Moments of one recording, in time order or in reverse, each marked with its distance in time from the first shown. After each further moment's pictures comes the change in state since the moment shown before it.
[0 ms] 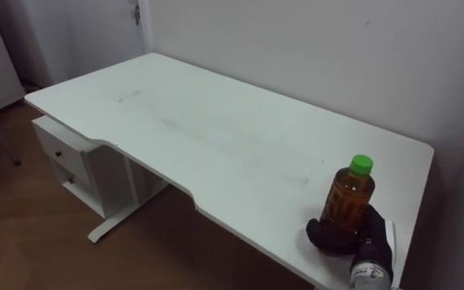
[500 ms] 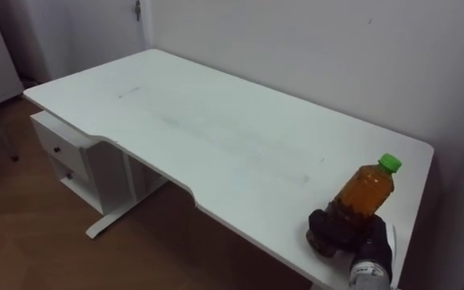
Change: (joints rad) left arm -0.004 -0.001 0.006 0.006 -0.006 -0.021 0.000; right arm -0.018 -0.002 -0.005 0.004 0.080 0.003 0.020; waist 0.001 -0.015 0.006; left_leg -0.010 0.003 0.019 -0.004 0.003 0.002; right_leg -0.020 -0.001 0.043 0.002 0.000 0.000
